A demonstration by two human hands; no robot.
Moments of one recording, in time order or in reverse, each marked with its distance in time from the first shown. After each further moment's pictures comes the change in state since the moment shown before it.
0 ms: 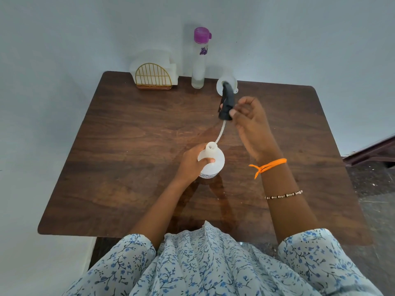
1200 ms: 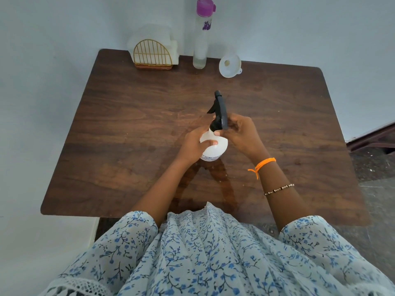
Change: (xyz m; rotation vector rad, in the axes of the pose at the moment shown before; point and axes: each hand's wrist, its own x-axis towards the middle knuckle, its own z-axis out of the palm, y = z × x) left_hand 0.002 -0.005 -0.002 0.009 -0.041 0.001; right_hand -0.026 0.058 -0.012 -0.674 -0.156 0.001
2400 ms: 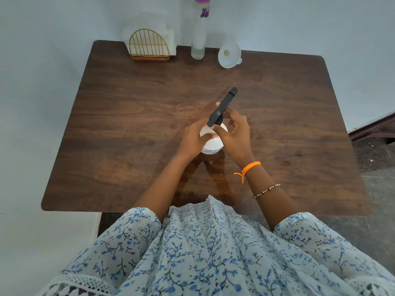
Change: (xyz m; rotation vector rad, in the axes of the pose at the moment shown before) left_hand -0.004 0.001 0.001 0.001 0.031 0.044; right_hand -0.018 0.002 0.036 -0.013 0.340 0.045
